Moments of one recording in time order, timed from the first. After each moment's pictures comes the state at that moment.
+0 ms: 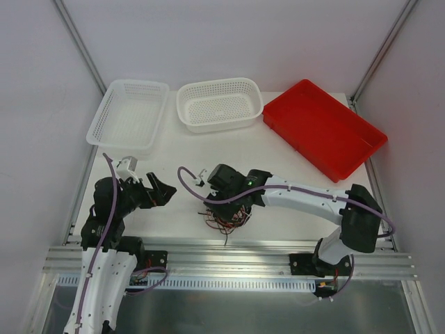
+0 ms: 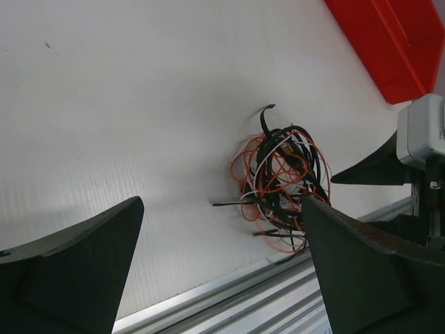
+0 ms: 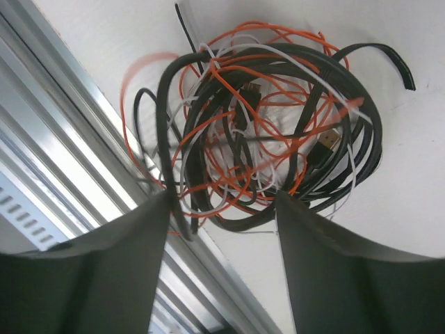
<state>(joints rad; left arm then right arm) -0.04 0.37 0.54 -0.63 0.44 -0.46 1.14 1.58 1.23 -0.74 0.04 0.09</state>
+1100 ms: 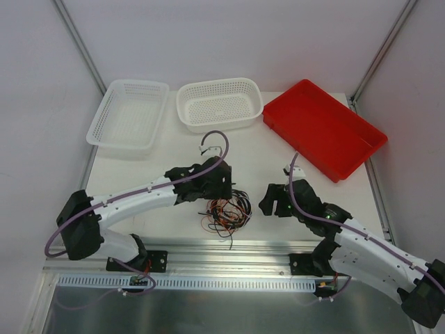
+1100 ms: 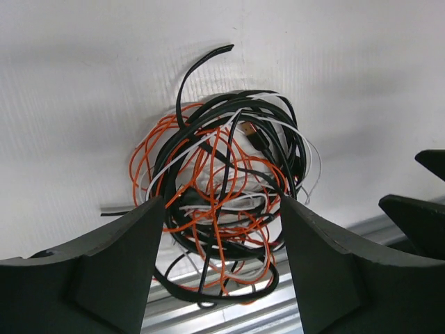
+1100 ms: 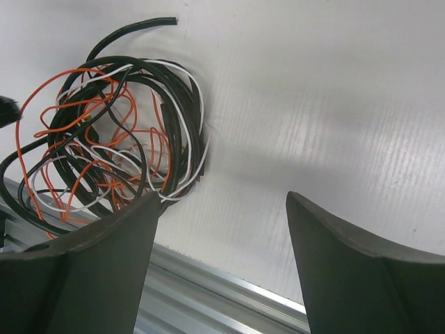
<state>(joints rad) -0.99 1.36 1.01 -0.57 -0.27 -0.85 0.81 0.75 0.49 -0.45 0.17 0.65</state>
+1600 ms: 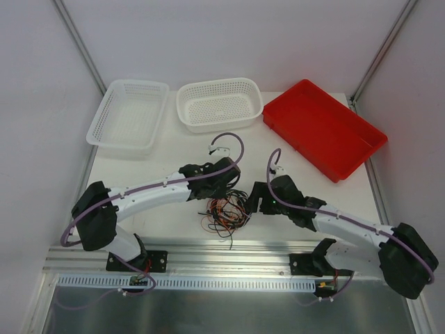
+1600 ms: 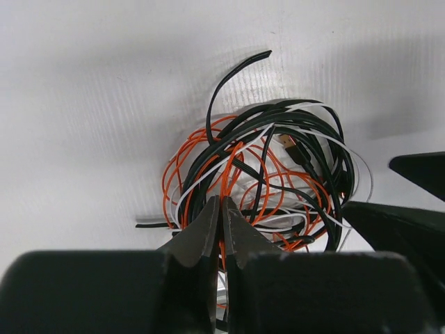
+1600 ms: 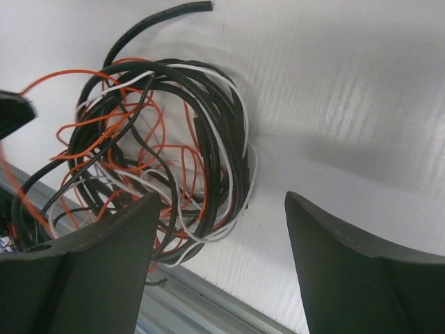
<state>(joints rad) -1.02 1.52 1.11 -0.65 -0.38 -0.77 0.80 1.03 0.44 -0.12 0.02 0.76</state>
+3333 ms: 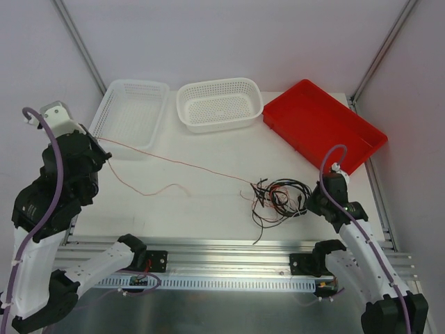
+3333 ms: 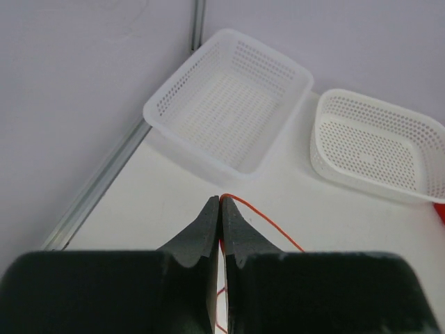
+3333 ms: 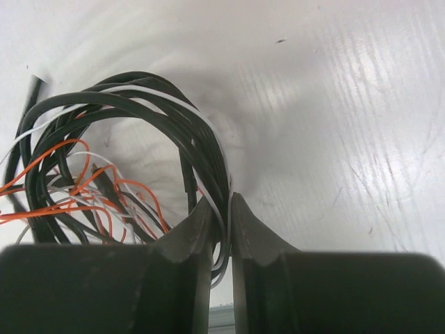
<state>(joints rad) -0.53 0.86 1.59 -1.09 -0.84 -0.44 0.20 0.71 0.48 -0.68 0.14 0.64</state>
